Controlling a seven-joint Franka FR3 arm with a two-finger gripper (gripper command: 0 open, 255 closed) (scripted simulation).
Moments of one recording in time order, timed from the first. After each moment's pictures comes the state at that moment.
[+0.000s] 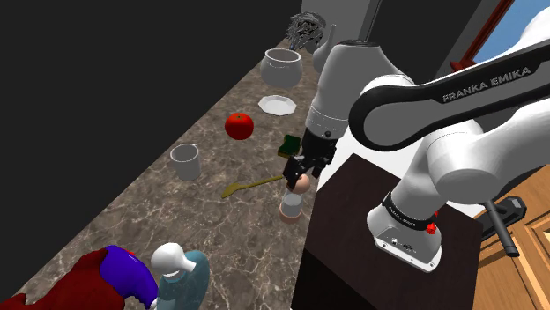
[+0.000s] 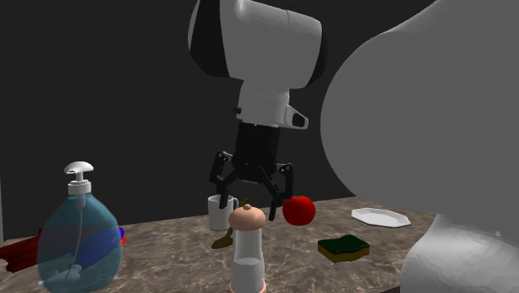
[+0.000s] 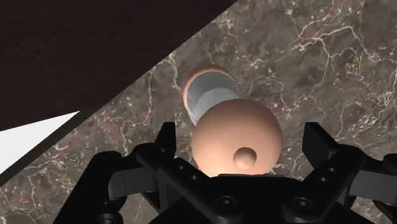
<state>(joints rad) 0.29 -0.73 0.36 -2.96 0.49 2.31 0.47</state>
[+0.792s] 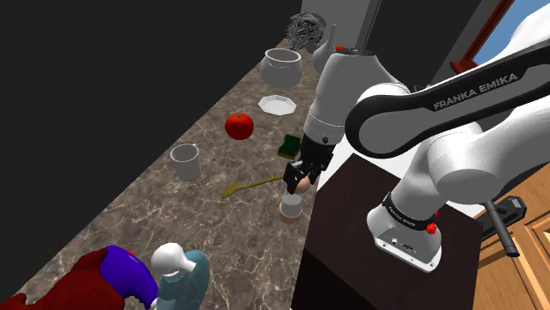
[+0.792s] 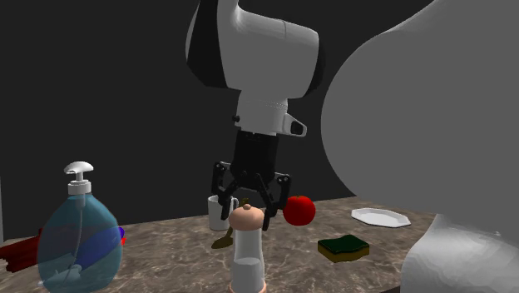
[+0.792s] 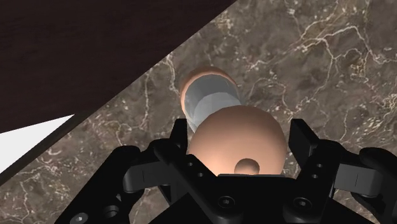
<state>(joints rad) 0.30 -0.68 0.37 -2.98 0.51 2.37 0.46</state>
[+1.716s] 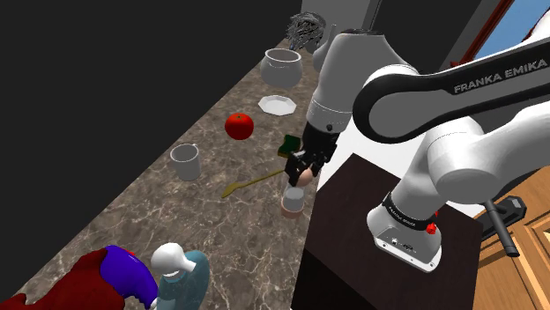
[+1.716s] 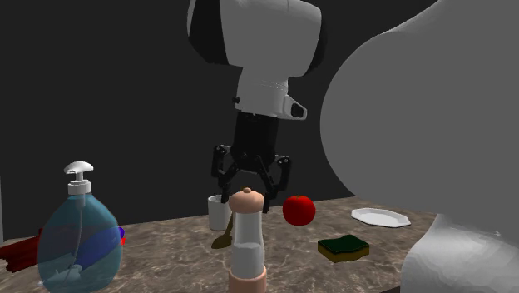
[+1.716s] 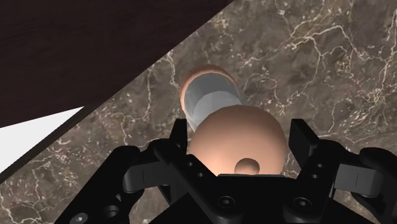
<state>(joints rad) 0.29 -0.77 0.35 -2.94 0.47 2.25 0.48</state>
